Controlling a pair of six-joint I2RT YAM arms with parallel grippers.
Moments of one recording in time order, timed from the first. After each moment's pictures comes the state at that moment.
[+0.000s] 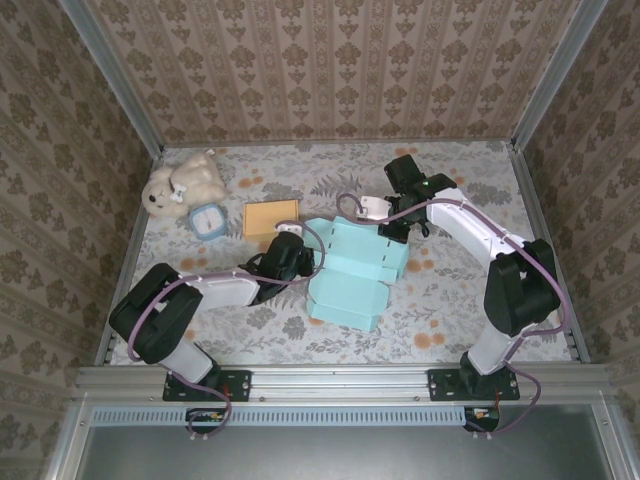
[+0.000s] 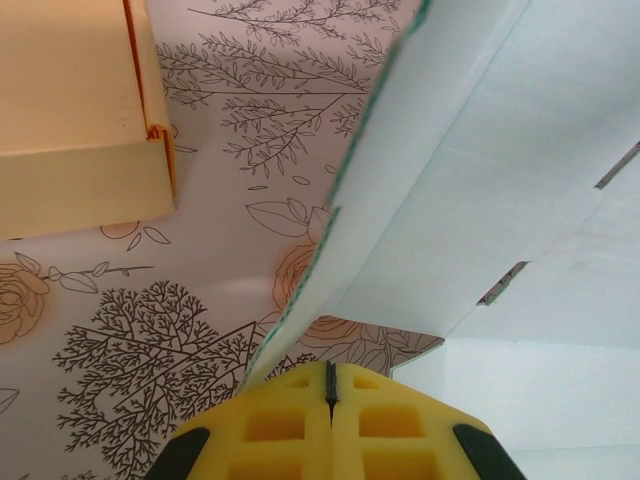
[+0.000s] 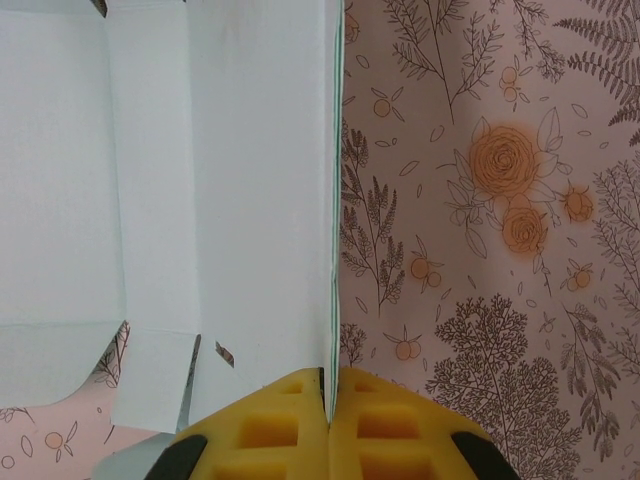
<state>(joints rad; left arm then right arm) -0.76 1.55 0.62 0.26 -0.15 -0.54 0.37 1.70 1.39 -0.87 -0.16 -0.94</state>
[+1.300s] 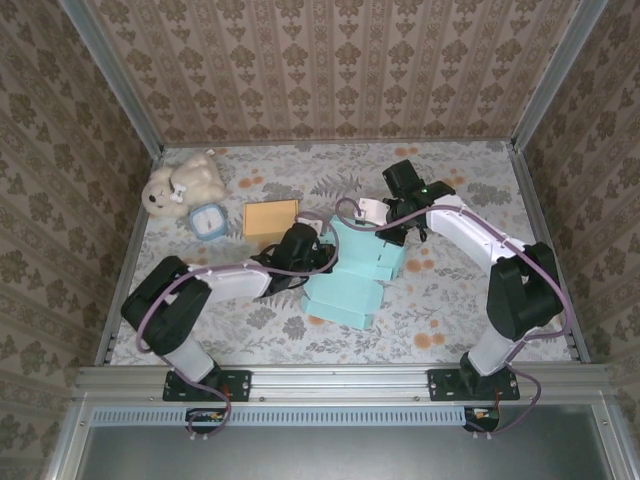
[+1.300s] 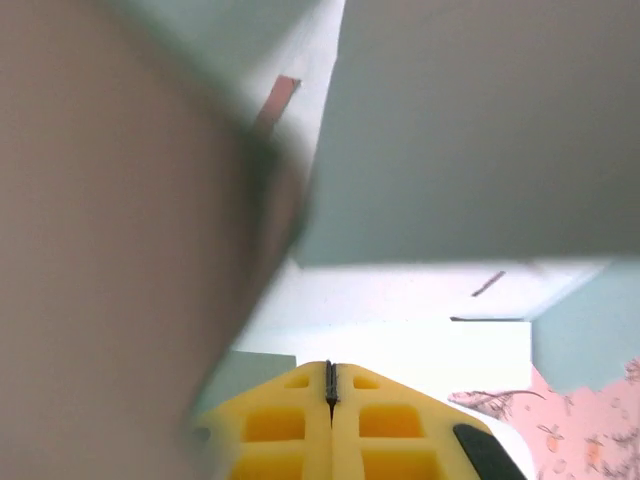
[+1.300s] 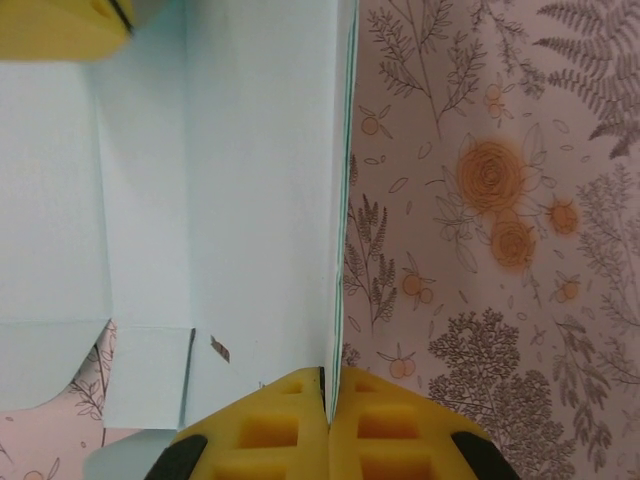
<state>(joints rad) -0.81 1.57 0.73 0.23 0.07 -0.62 0.39 1.66 1.31 -0.76 -0.14 -0.91</state>
